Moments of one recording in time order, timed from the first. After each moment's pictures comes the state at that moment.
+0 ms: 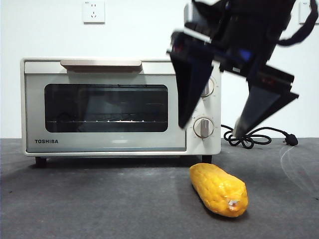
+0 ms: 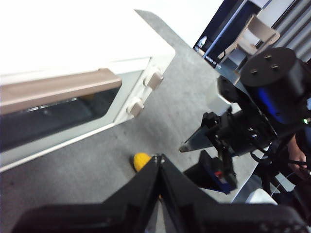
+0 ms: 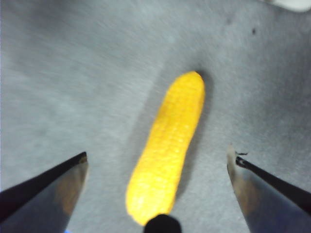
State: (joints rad) left arm -0.28 0.78 0.77 -0.40 0.62 -0.24; right arm 0.75 1.45 1.01 -0.69 -0.02 0.29
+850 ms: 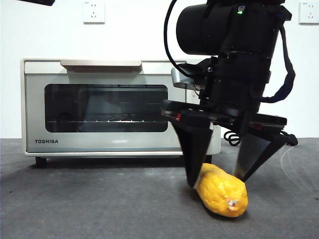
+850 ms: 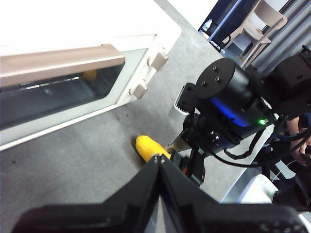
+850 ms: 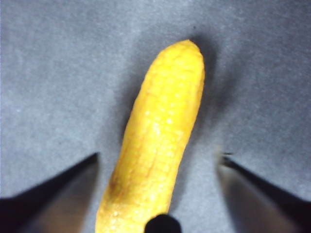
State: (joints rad) left arm -0.28 0.78 0.77 -0.48 0.62 -0.21; right arm 0.75 1.65 1.01 -0.66 -0.01 0.31
